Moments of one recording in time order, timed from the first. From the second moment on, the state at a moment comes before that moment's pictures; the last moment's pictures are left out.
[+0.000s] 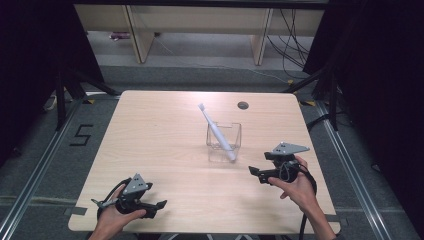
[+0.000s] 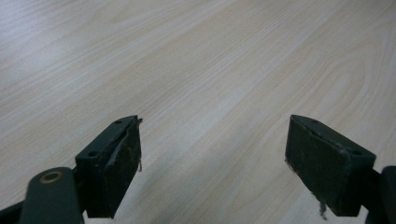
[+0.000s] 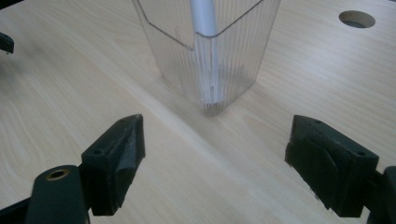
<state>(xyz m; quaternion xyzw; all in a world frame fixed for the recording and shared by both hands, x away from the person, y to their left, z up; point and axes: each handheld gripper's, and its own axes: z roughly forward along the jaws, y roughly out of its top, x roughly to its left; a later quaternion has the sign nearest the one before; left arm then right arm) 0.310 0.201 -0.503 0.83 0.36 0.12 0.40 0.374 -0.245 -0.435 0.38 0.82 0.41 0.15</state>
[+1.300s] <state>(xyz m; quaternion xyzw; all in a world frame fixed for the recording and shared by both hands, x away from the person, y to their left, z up) 0.310 0.201 -0.502 0.84 0.35 0.12 0.40 0.331 -0.264 -0.473 0.39 0.80 0.44 0.11</state>
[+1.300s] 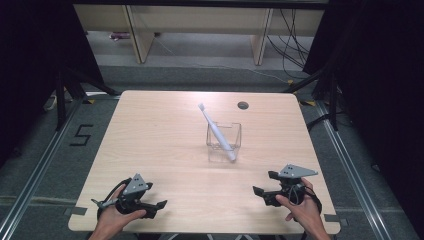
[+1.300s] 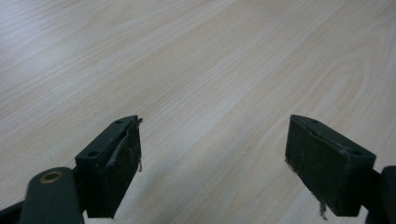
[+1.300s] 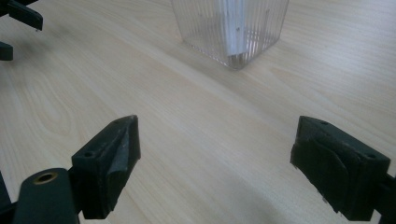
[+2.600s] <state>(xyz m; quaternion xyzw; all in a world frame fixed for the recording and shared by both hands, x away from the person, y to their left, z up) 0.309 0.201 -0.501 0.84 0.34 0.12 0.40 0.301 -0.284 -0.486 0.37 0.82 0.41 0.13</state>
